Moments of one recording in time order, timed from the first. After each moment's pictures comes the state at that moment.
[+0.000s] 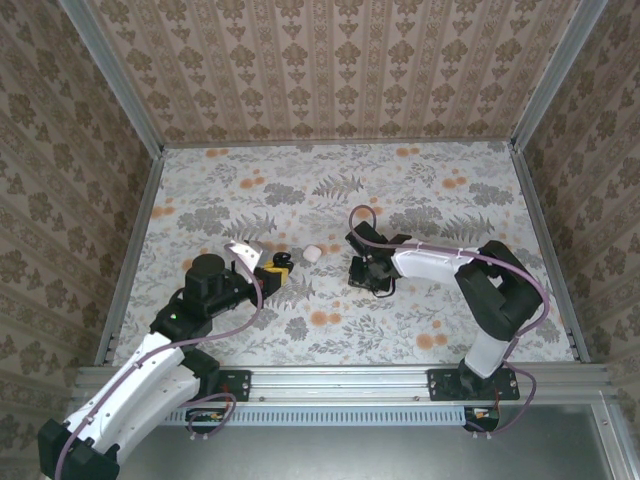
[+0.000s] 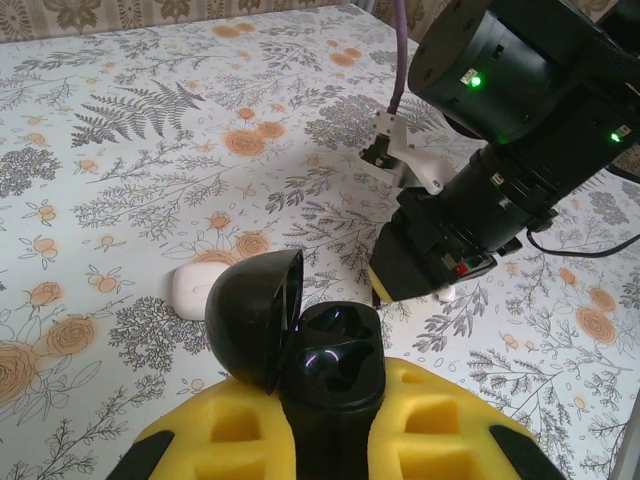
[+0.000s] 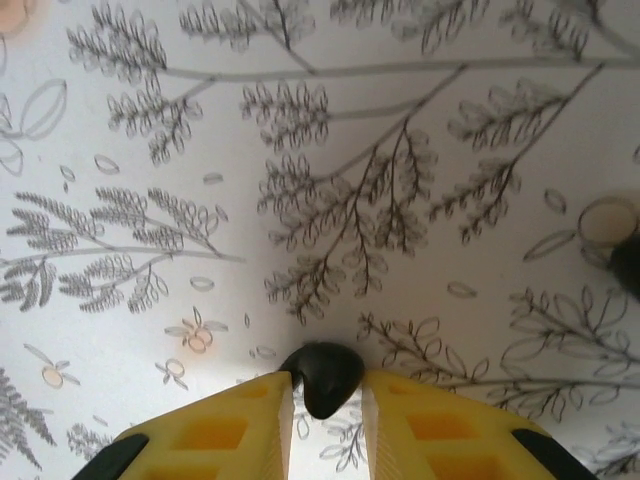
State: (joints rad) left arm -0.58 0.61 0.44 -0.21 0.36 -0.12; right arm 0.66 1.73 0.98 -0.49 -0.06 0.93
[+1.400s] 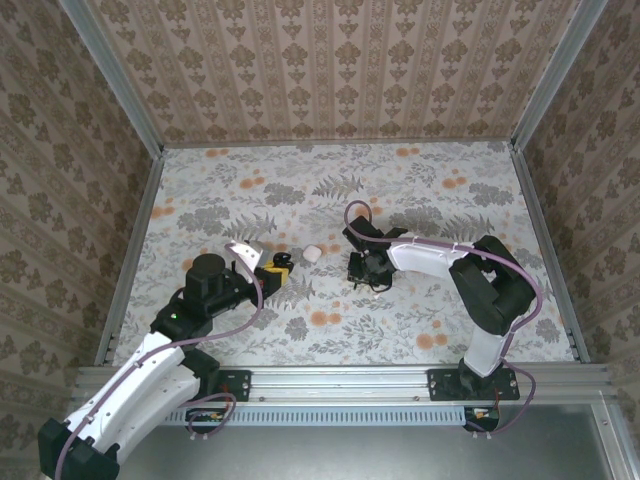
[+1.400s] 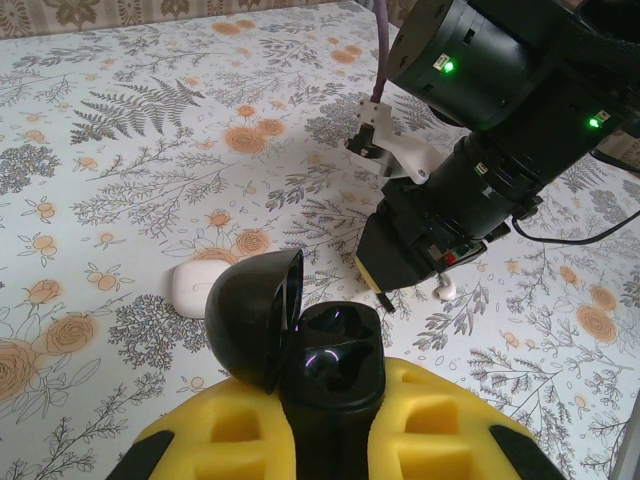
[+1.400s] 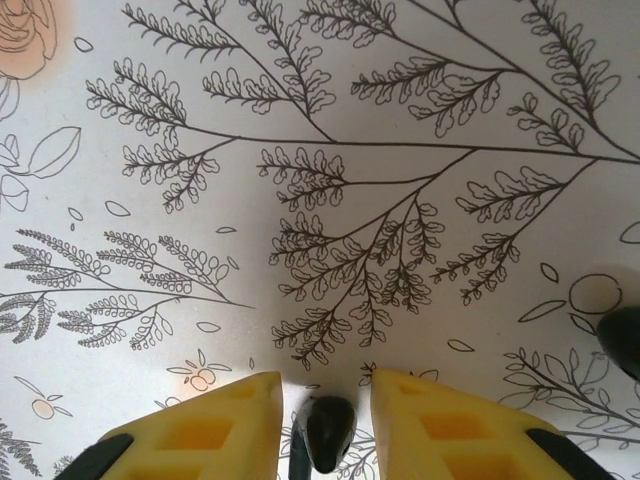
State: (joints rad) left arm -0.58 0.61 0.44 -0.22 0.36 -0.12; right arm 0.66 1.78 1.05 -0.54 -0.03 0.87
